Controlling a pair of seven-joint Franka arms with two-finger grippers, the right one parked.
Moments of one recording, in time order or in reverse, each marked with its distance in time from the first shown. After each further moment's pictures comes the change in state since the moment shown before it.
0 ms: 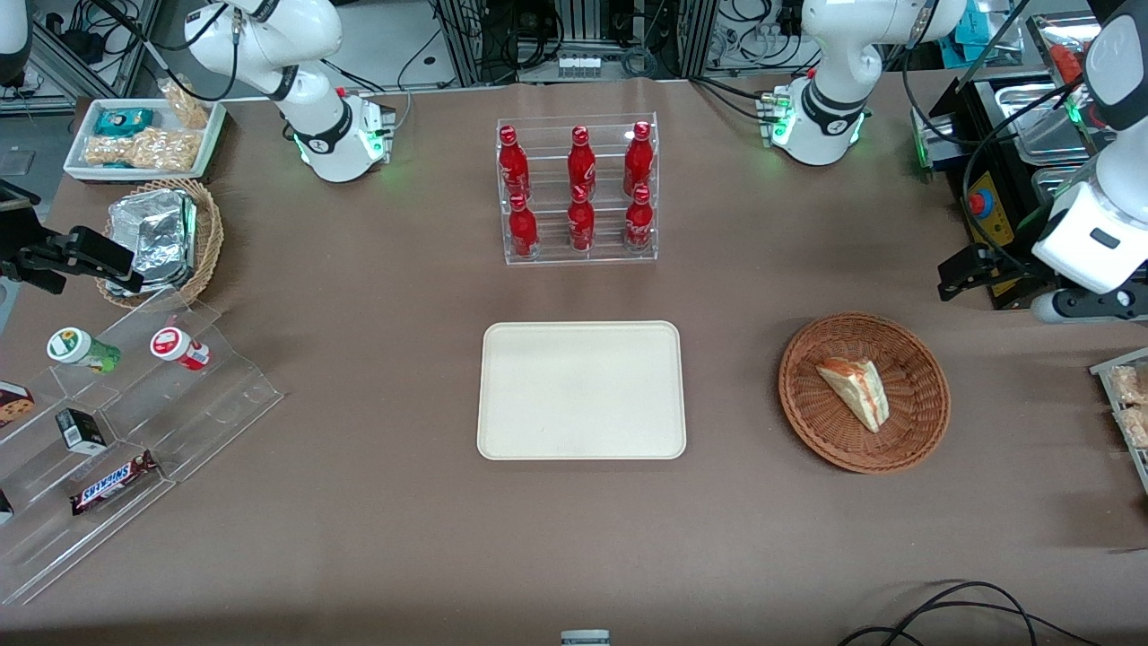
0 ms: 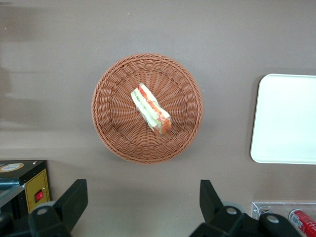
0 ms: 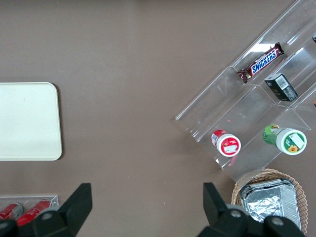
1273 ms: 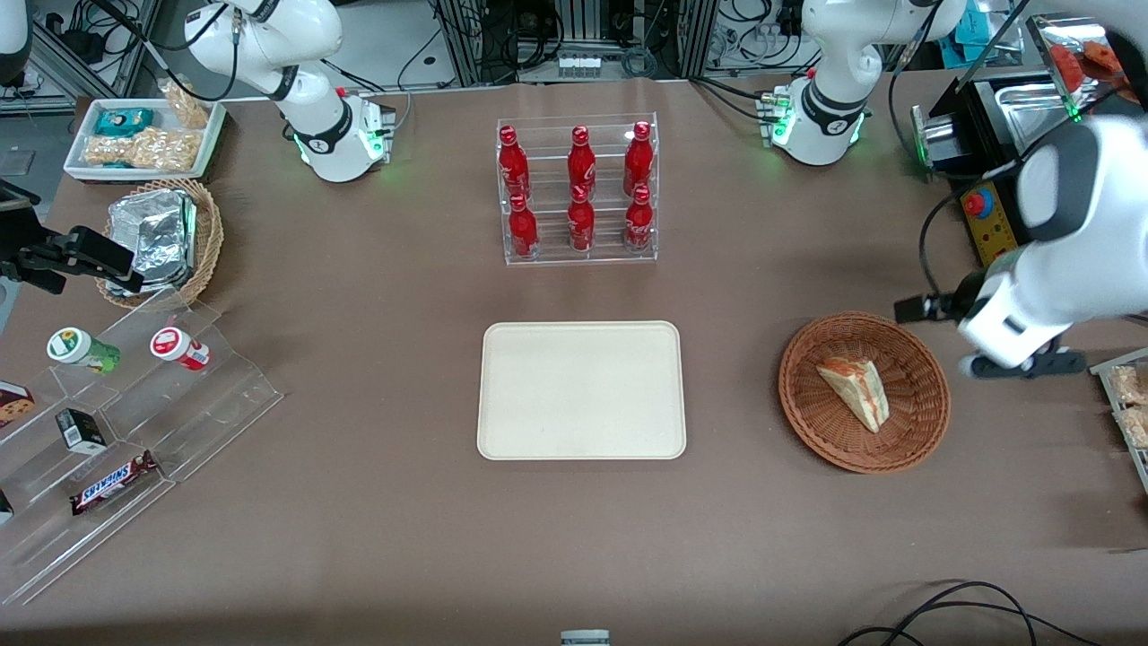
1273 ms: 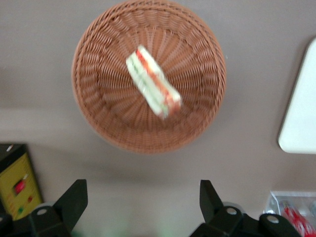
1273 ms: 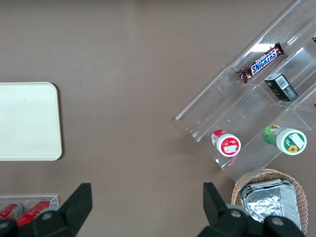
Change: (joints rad) arm -0.002 0.177 0.010 -0.107 0.000 0.088 -0.004
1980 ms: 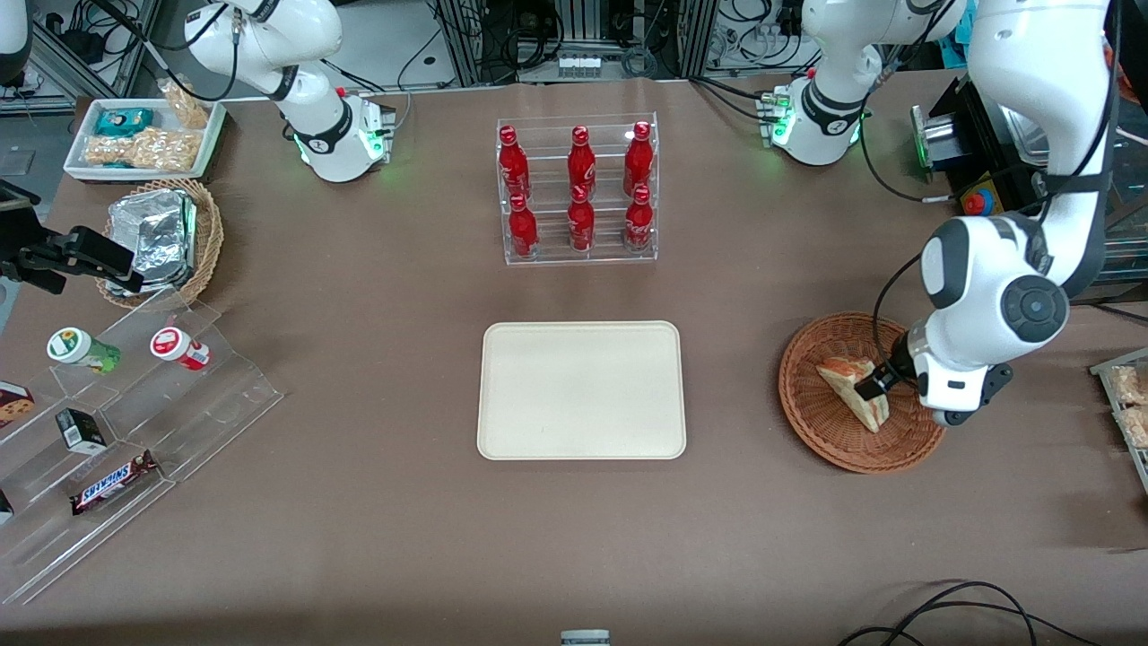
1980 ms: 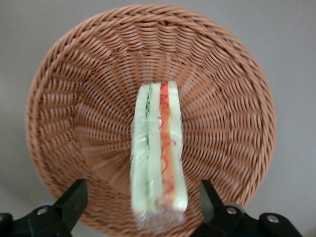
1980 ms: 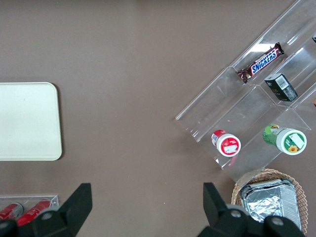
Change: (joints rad) arm -0.004 0.125 0.000 -0.248 -0.001 0.492 -0.702
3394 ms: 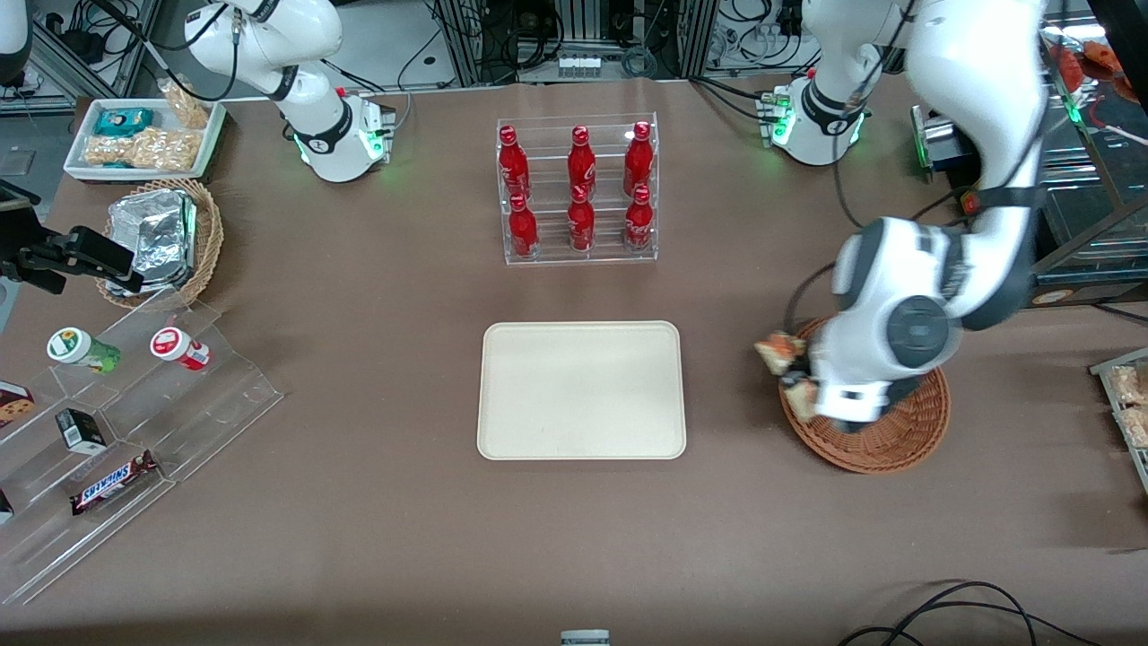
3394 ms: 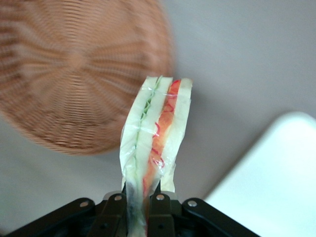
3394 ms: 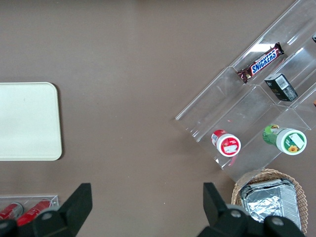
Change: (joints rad) arm -0.208 0.103 -0.092 0.338 -0.009 -0.354 -0.016
